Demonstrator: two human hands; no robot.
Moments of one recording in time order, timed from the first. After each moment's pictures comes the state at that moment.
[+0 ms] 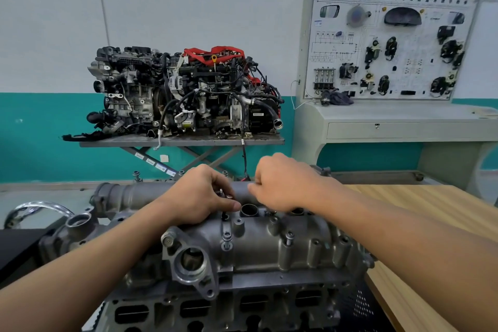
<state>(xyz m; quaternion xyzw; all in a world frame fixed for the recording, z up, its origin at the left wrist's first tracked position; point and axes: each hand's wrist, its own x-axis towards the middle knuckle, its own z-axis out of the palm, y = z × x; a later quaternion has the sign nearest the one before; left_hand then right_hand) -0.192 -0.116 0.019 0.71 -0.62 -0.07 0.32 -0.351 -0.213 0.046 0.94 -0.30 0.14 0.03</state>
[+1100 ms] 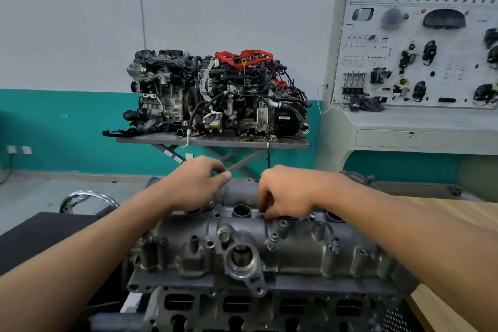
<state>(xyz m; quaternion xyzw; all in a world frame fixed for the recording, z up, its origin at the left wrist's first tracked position) -0.140 -0.074 0.035 0.78 -0.56 0.01 0.27 -0.305 -0.195 0.055 0.99 -0.12 -0.04 0.03</state>
